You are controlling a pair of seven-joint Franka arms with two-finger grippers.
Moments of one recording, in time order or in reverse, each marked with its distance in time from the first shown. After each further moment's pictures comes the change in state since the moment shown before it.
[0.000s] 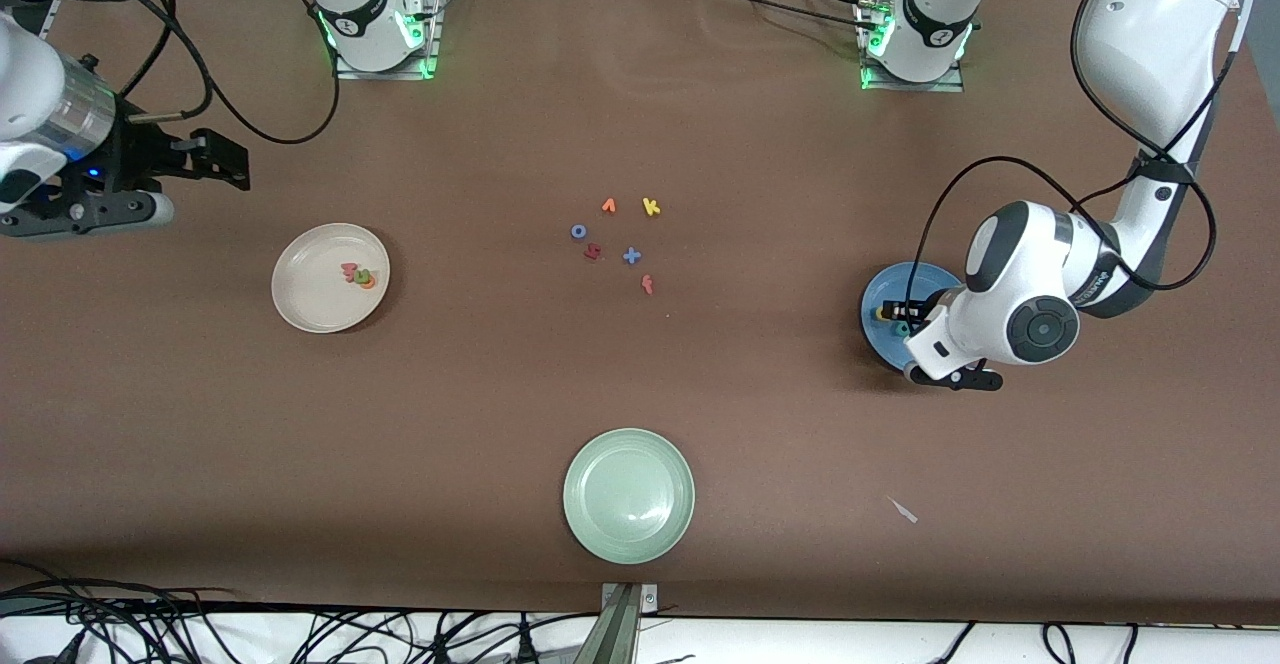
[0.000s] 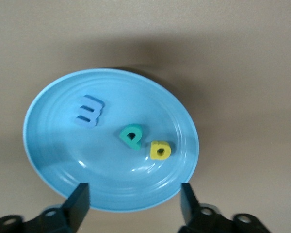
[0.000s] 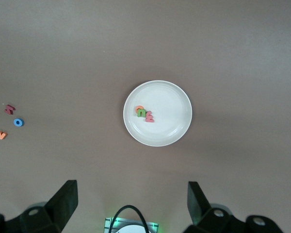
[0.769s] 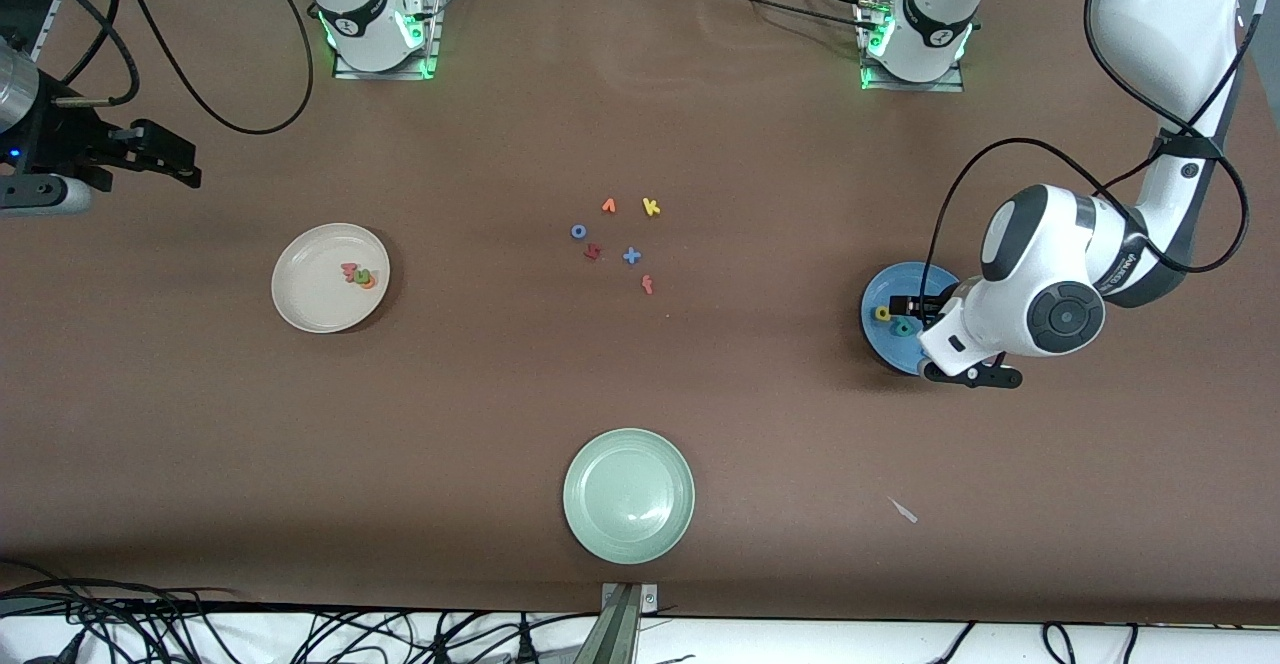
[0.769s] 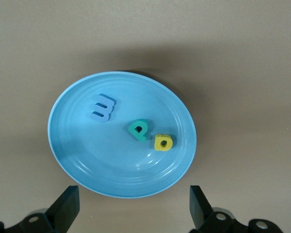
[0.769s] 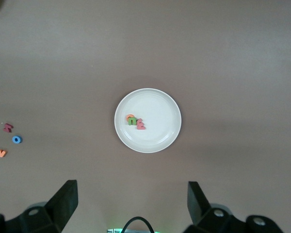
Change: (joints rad) left arm 0.001 -0.047 -0.004 0.025 0.000 -0.042 0.005; right arm -0.105 -0.043 0.043 -0.023 0.012 0.046 0.014
